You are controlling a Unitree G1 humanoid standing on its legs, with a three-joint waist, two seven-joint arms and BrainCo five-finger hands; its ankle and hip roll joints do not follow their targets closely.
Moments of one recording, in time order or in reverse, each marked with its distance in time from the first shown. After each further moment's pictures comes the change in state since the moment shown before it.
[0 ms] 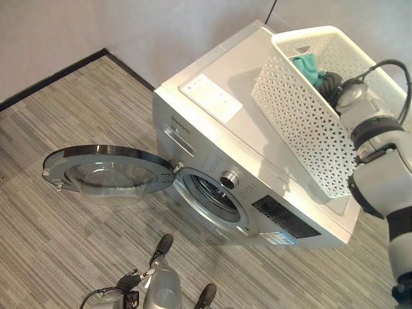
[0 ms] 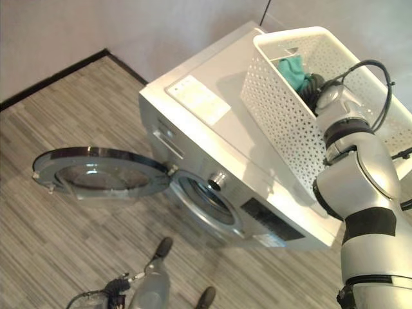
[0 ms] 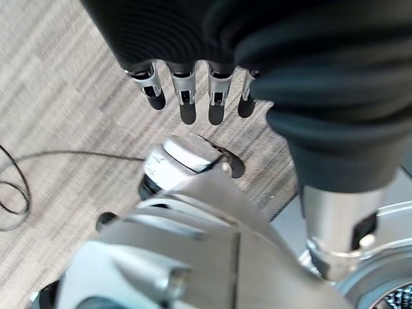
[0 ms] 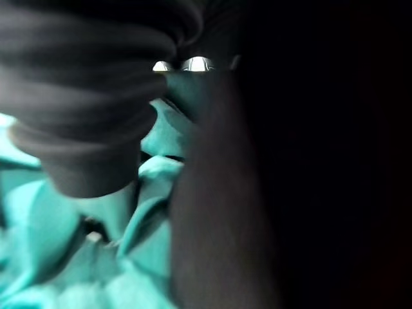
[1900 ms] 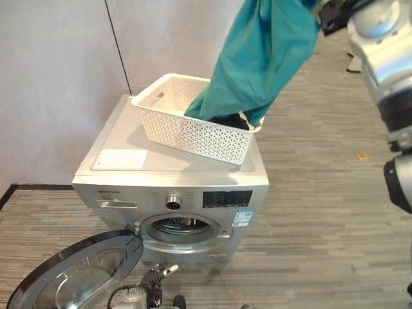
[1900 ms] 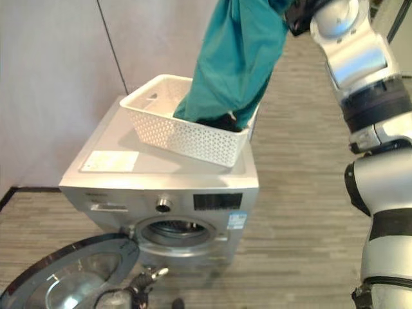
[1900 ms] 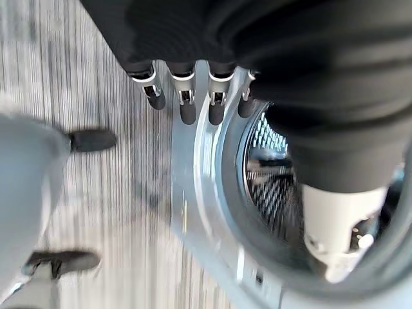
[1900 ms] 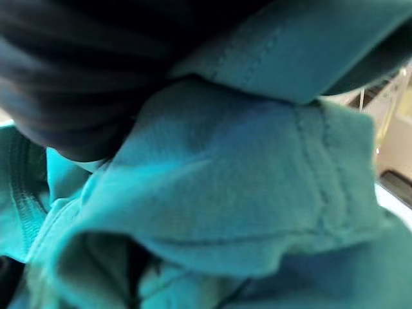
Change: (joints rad) left arm 0.029 -0.081 0.042 -0.132 0.000 -0.004 0.045; right arm -0.110 -0.130 -0.187 -0.732 0.207 -0.110 -0.338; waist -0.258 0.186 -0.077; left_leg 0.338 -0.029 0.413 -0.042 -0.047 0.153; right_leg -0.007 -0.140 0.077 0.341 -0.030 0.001
